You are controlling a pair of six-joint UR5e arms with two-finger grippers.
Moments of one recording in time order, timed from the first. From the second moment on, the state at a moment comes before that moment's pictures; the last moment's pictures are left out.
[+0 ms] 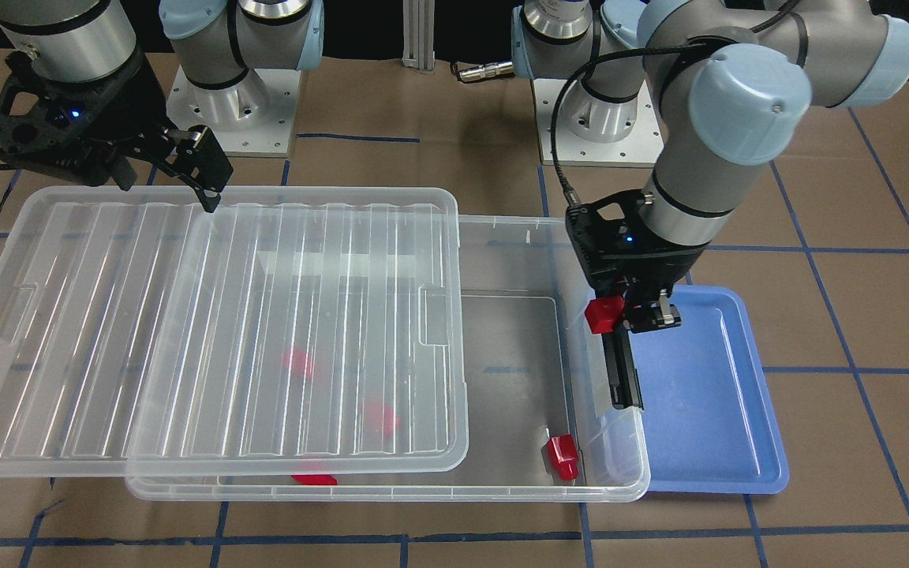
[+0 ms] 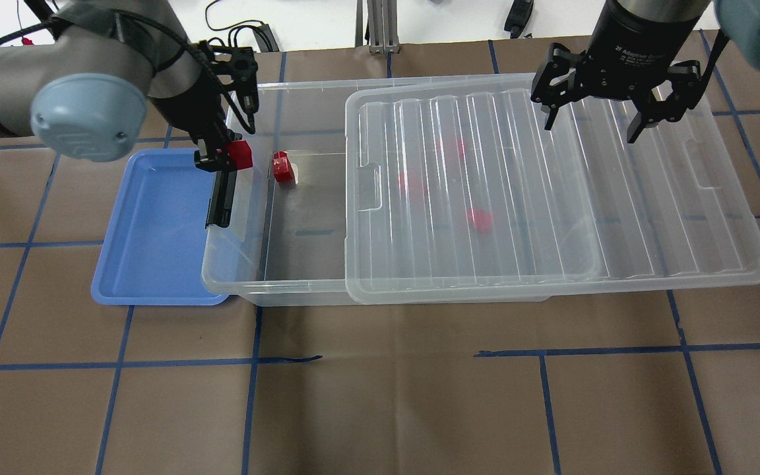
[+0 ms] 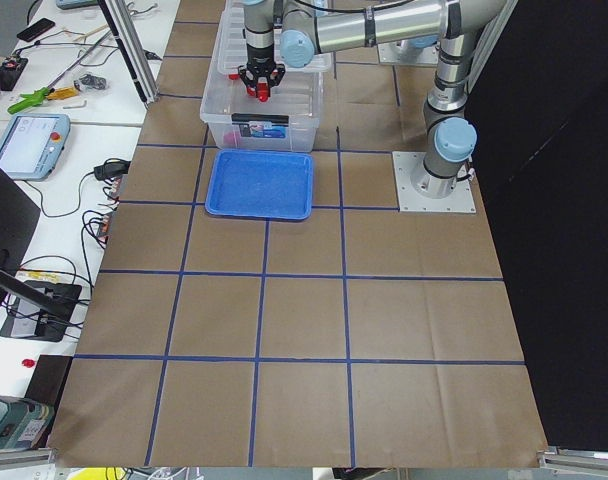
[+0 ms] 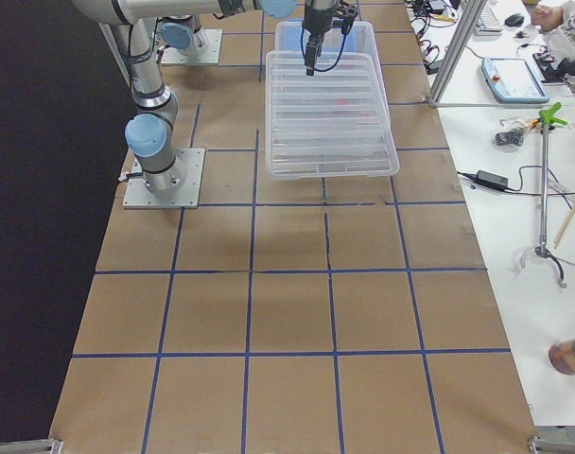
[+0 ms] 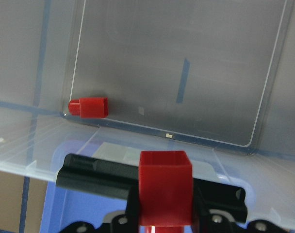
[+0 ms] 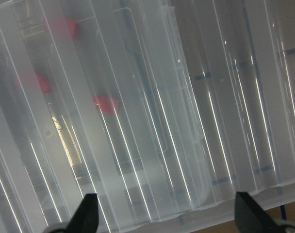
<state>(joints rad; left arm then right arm) -1.52 -1.74 -1.62 -1.31 1.56 1.42 1.56 -1.53 1.47 -1.49 -1.58 0.25</state>
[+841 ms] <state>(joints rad) -1.27 -1.88 -1.76 -1.11 1.56 1.84 1.13 -1.53 1.49 -1.49 -1.59 -0.38</state>
